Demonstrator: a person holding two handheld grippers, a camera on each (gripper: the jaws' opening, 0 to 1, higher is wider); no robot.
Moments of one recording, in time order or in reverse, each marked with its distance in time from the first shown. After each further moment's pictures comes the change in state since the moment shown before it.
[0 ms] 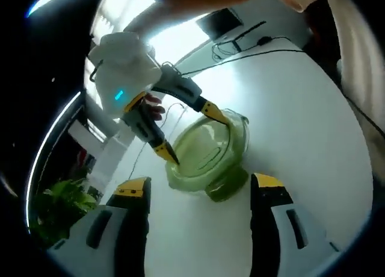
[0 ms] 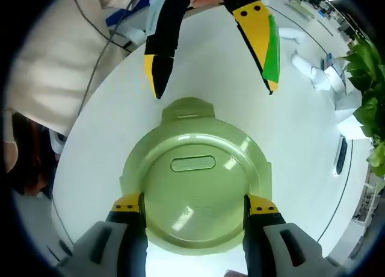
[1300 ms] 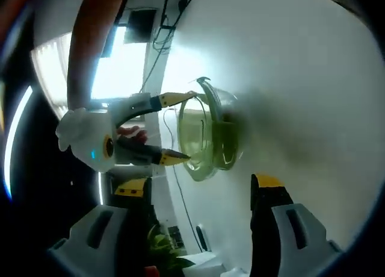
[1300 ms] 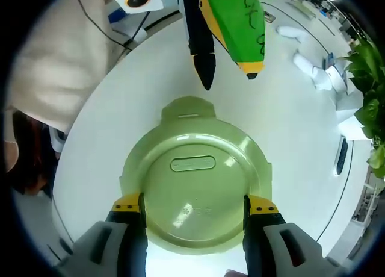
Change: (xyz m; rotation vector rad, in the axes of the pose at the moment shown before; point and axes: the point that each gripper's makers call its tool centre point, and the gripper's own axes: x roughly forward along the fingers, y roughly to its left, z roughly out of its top) left arm 0.024 0.003 -0.053 0.685 0.054 0.076; right arm 0.000 -0.005 -0.002 -0.008 0.020 0.004
